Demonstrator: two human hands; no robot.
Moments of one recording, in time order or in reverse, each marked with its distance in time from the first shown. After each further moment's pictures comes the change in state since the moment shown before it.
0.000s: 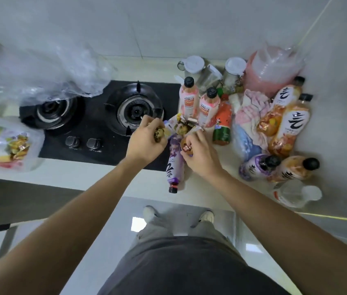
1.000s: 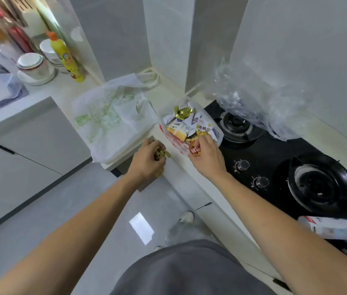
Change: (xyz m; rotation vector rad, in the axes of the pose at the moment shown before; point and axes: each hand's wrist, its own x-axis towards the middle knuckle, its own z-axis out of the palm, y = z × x) left_hand -0.261 -0.460 -0.275 -0.203 0.304 -0.635; right_hand 0.104 -0.515 0.290 0.019 -0.327 -0.480
